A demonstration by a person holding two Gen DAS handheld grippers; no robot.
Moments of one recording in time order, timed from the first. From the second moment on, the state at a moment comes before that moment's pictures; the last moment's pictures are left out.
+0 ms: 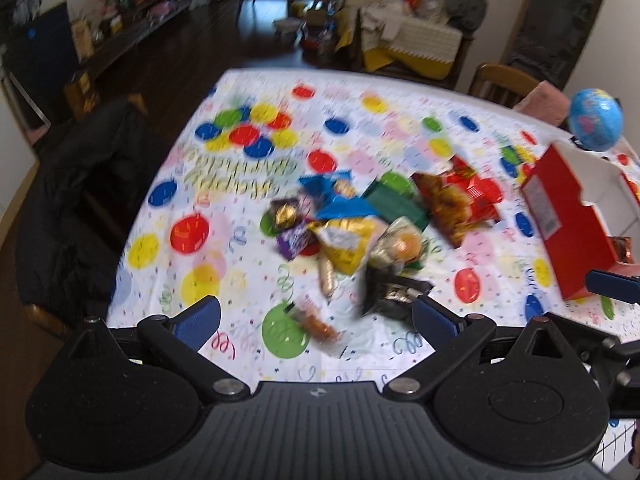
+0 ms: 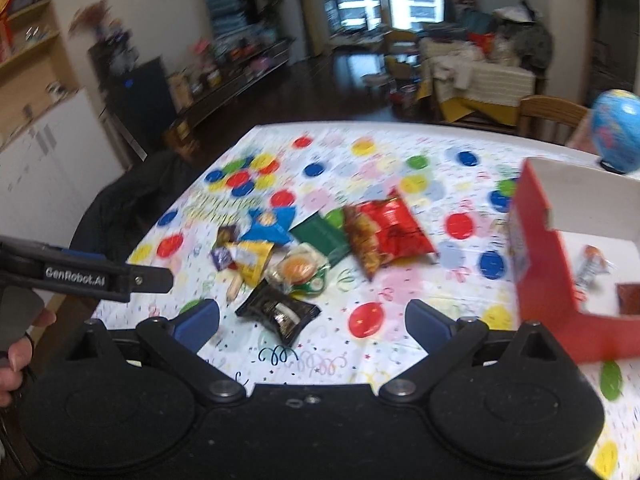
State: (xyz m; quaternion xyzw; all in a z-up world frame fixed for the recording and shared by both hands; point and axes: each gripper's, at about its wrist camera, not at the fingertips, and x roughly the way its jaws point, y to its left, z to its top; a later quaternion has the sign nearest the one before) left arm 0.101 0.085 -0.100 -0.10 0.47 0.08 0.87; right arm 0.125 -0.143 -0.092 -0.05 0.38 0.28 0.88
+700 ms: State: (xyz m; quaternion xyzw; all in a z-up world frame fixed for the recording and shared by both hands) left arm 0.136 0.103 -0.178 -0.20 0.54 0.12 0.81; right arm 0.184 -0.060 -0.171 -0.22 0.41 0.42 0.77
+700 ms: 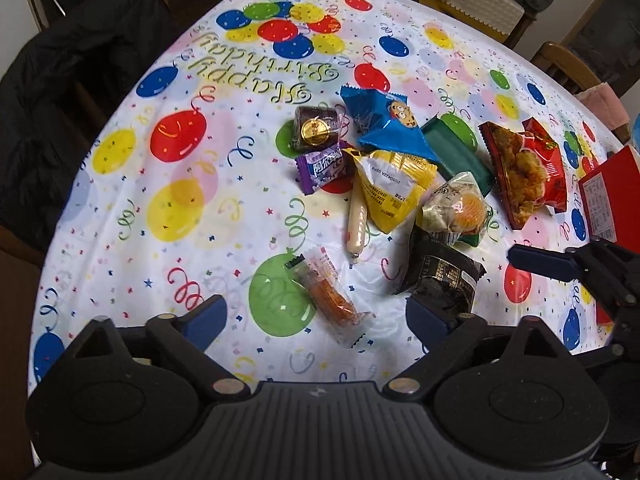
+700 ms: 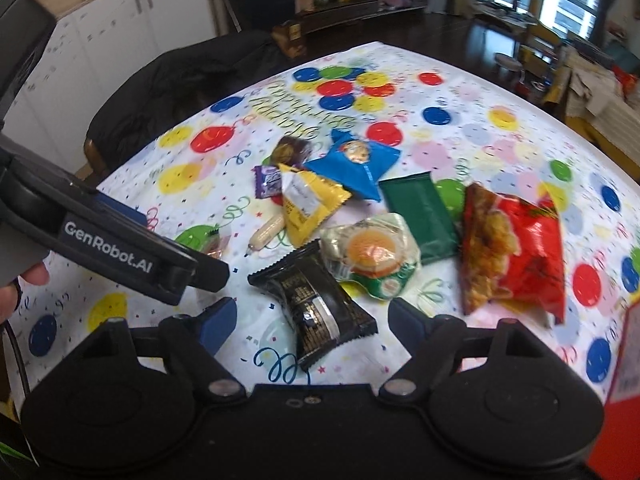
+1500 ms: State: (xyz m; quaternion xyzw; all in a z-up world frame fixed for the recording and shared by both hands) left arm 0.142 0.110 -0.189 -0.23 0.54 0.12 0.80; right arm 0.191 -0.051 -0.188 -0.21 0.44 0.41 0.77
